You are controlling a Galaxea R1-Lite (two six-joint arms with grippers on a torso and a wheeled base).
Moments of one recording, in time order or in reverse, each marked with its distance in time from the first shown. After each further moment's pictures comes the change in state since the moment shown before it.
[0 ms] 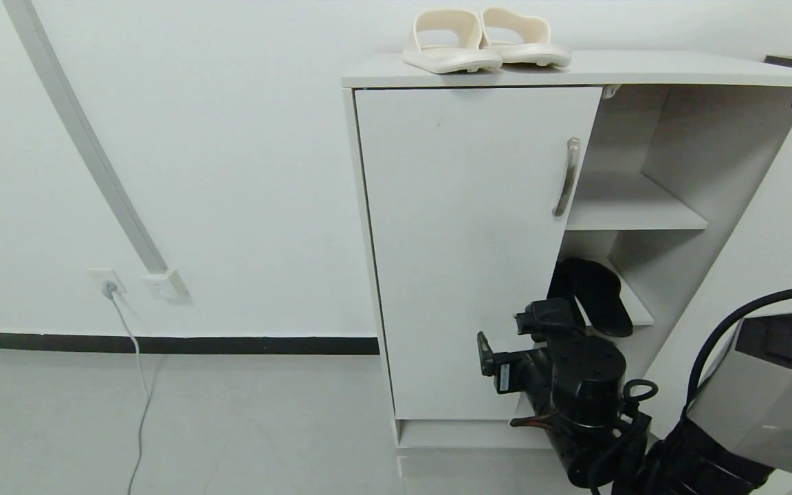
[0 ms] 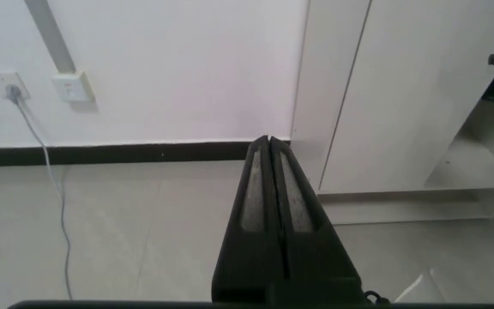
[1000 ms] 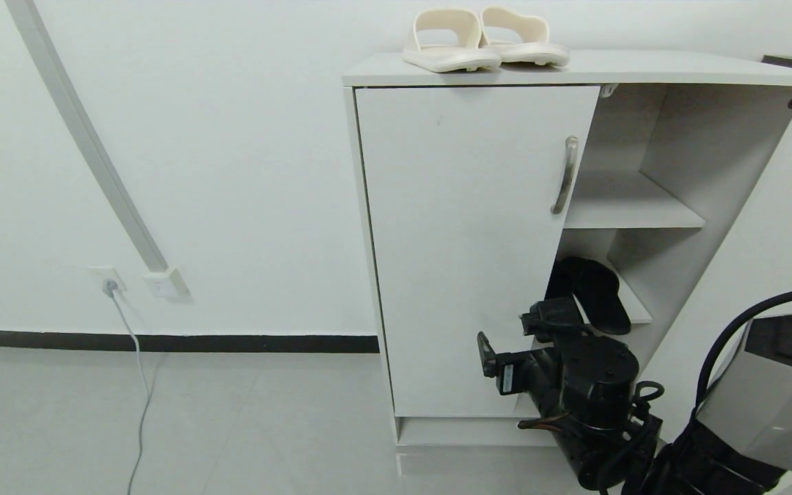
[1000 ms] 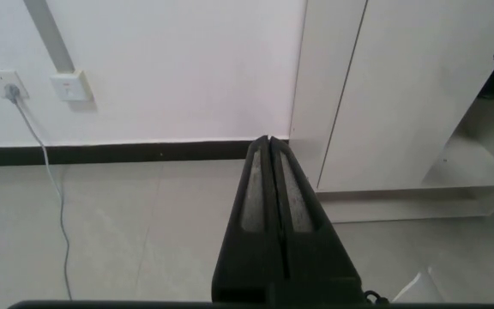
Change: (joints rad) left arm 0.000 0.000 0.000 0.000 0.000 -0.001; right arm 0.001 -0.011 0.030 -0.033 0.044 0.000
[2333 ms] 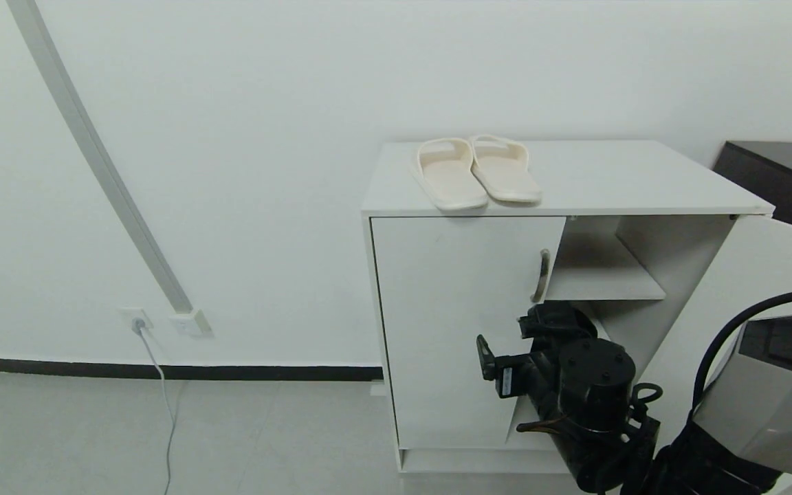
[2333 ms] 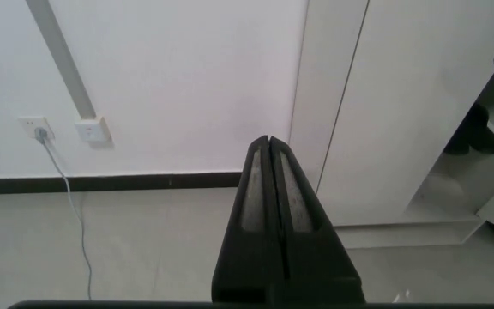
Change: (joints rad) left arm 0.000 0.000 0.000 0.000 0.000 0.001; right arm 0.001 0.007 0.002 0.005 -0.001 -0.001
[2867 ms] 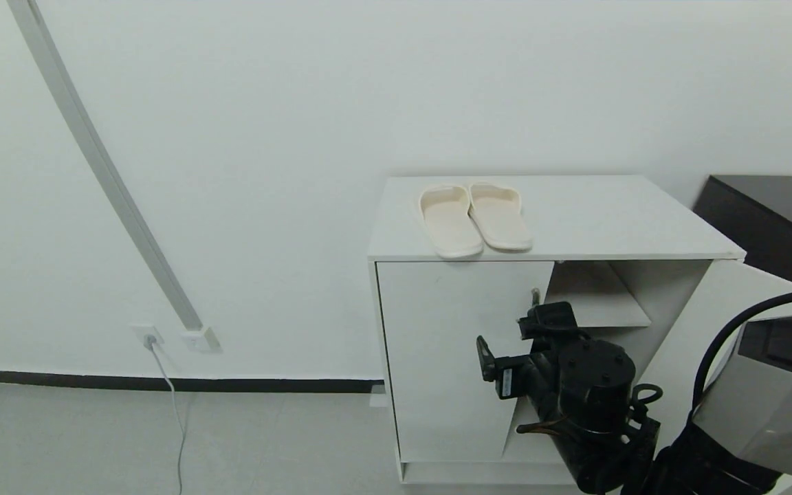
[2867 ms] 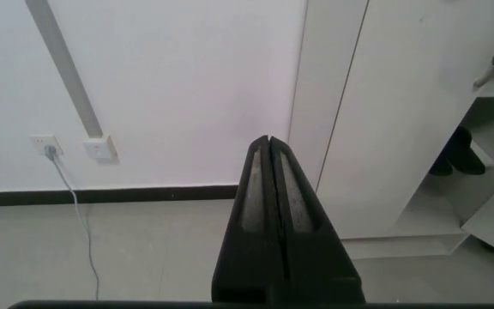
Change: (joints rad) left arm -0.001 0.000 0.000 0.000 0.000 -0.001; right arm 0.001 0.000 0.003 -0.002 0.000 0.000
